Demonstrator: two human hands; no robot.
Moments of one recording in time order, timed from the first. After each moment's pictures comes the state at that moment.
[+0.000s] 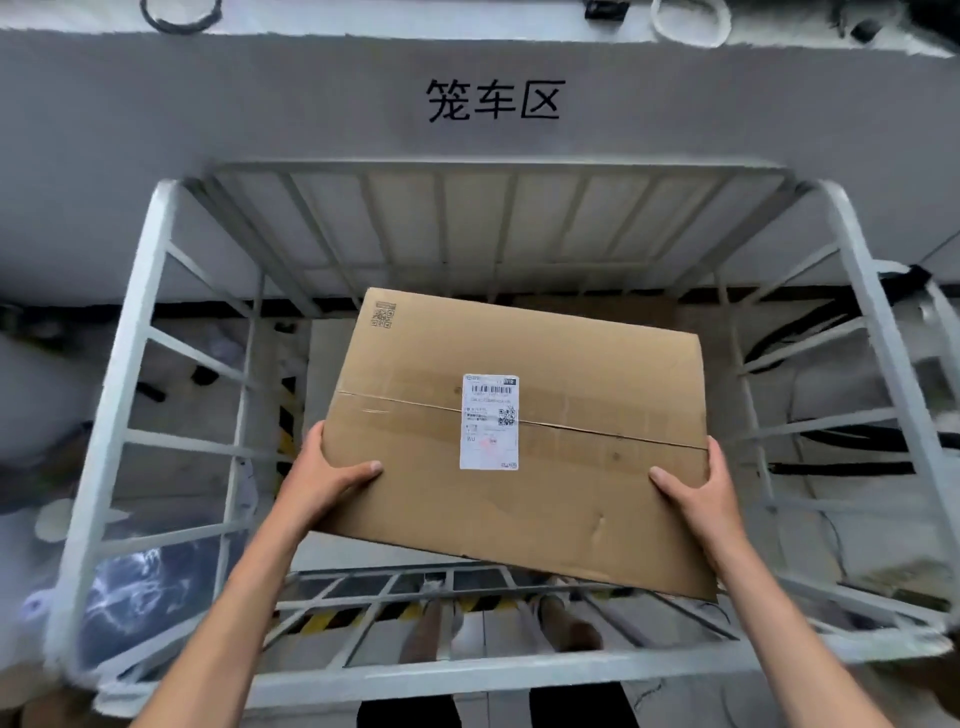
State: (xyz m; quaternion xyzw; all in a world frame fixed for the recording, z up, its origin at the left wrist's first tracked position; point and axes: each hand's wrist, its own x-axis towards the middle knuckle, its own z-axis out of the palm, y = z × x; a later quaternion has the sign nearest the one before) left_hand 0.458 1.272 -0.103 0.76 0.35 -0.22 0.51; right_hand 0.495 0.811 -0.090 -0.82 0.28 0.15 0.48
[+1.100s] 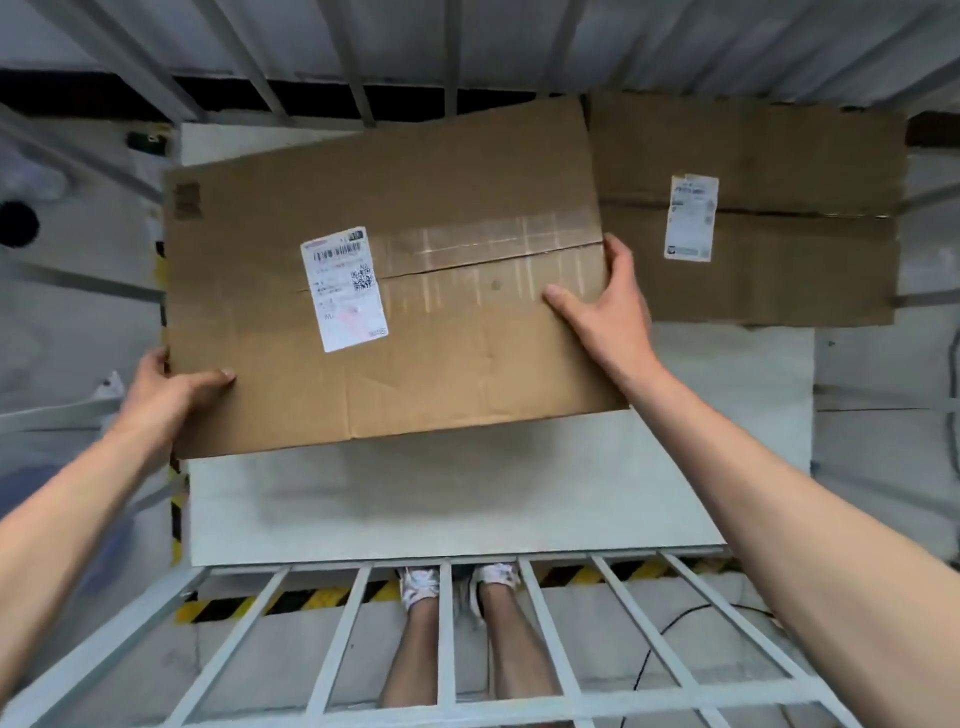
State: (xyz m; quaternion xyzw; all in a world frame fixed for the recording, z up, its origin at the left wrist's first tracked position) left_hand 0.529 1.421 -0.567 0.69 0.53 -0.17 0.47; right_hand 0.688 0.983 -0.522 -0.90 0.12 0.18 0.39
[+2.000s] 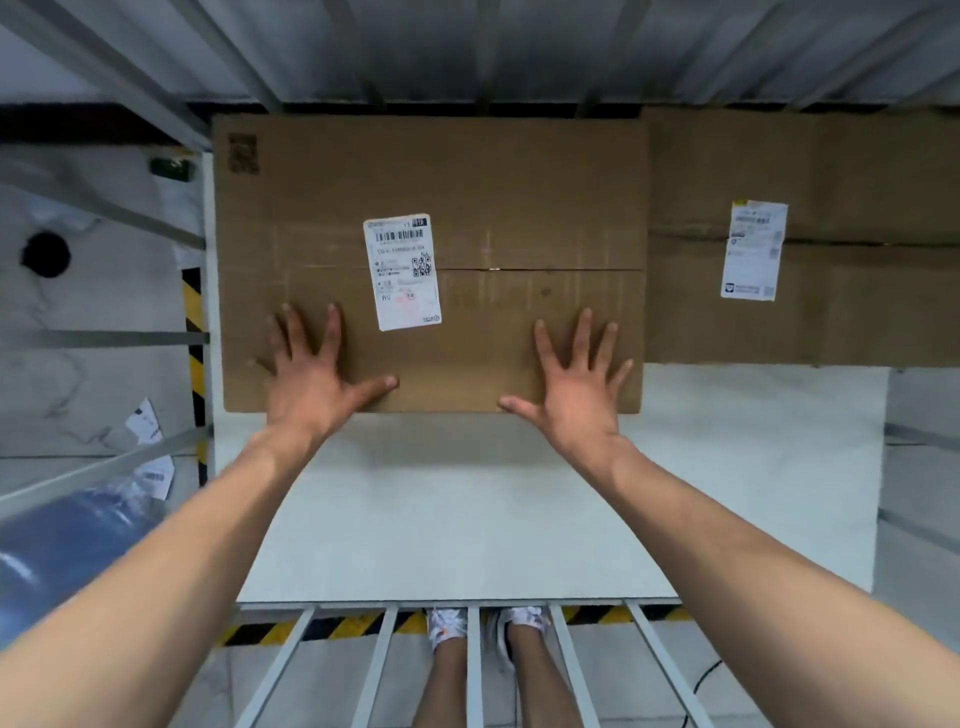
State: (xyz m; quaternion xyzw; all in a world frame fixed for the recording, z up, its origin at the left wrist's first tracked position) left_hand 0.632 1.333 -0.606 0.91 0.22 -0.32 0.13; right_hand 0.676 1.039 -0.600 -0.93 -0.06 0.35 0.02
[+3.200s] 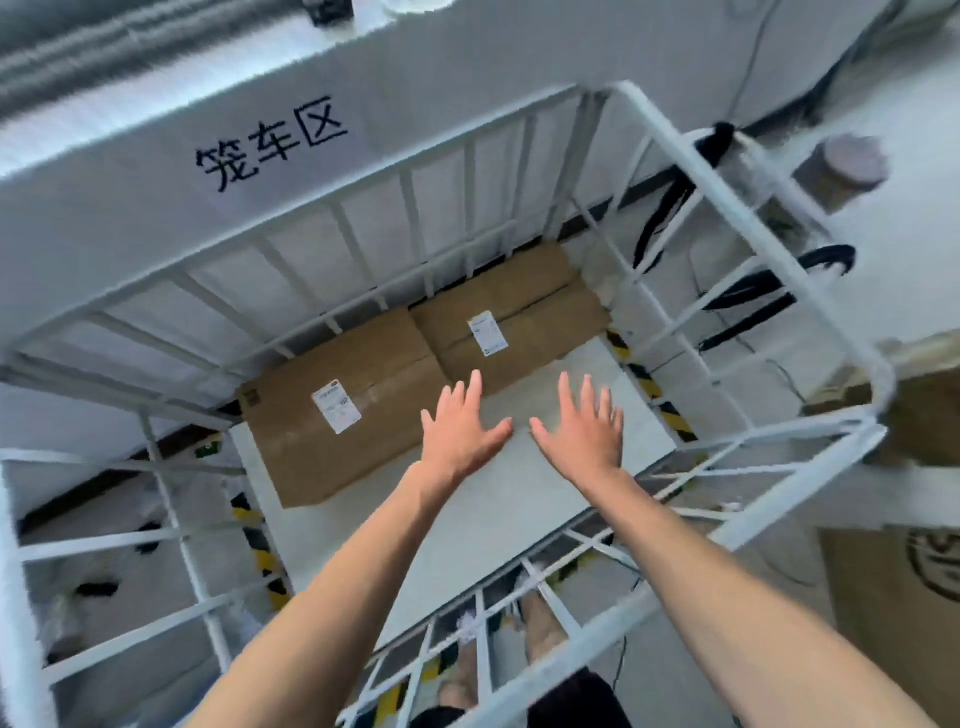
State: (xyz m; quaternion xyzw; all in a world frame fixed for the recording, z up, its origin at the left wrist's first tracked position) left_hand 0.576 1.039 -0.119 0.92 -0.12 -0.31 0.20; right_hand 0.508 0.876 -0.139 -0.94 0.24 0.20 0.11
